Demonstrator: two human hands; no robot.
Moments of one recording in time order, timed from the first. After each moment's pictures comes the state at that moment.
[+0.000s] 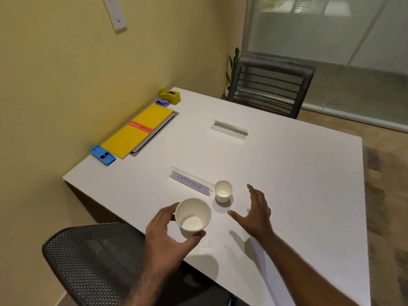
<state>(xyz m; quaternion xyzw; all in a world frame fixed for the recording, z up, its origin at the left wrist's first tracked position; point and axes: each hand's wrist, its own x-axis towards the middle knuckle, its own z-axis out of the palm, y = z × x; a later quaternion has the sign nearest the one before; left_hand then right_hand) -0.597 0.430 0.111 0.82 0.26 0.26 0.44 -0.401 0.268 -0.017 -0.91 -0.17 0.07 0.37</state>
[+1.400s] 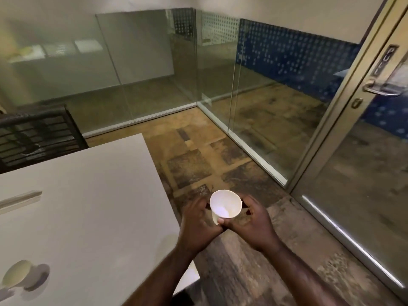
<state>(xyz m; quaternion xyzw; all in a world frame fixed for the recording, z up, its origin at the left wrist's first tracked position) -0.525 -0.044 0.118 0.82 -0.29 0.03 0.50 -0.603 -0.196 0.129 -0.83 0.11 -0.21 0.51</state>
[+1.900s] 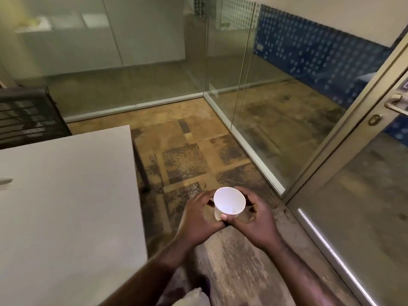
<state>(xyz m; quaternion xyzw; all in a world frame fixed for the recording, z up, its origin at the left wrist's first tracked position) -0.474 -0.203 0.103 0.82 -0.27 0.00 0.51 -0.546 -0.364 0.118 -0.83 0.08 -0.16 0.52</state>
